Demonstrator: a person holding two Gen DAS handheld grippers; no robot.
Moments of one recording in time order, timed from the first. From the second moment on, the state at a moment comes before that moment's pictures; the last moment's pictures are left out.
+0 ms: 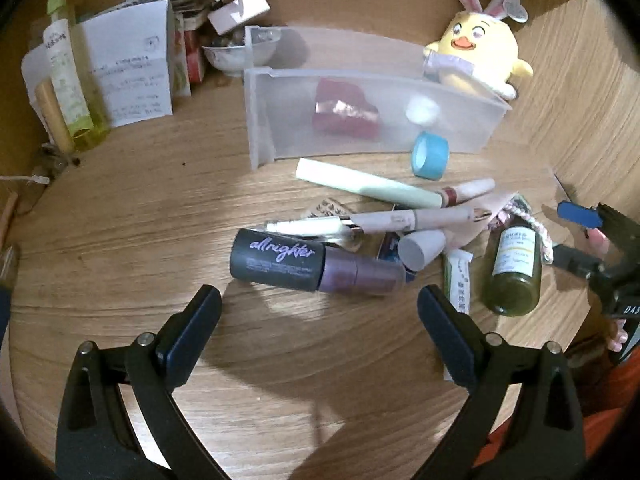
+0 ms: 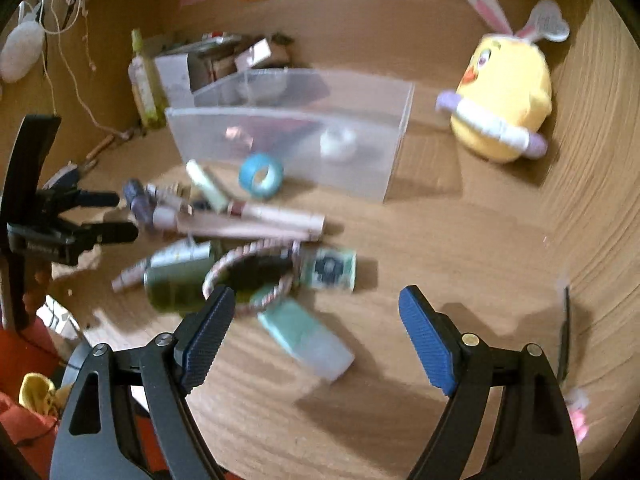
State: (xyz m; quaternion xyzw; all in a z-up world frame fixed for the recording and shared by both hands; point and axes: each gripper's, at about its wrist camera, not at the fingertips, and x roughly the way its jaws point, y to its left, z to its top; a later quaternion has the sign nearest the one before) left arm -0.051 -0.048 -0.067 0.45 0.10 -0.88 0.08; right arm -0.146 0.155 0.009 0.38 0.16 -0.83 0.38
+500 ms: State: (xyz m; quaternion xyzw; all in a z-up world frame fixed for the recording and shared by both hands) left arm -0.074 -0.045 -0.074 0.47 0.06 -0.88 0.09; right arm -0.141 0.151 -0.009 0.38 0.18 -0.82 0.39
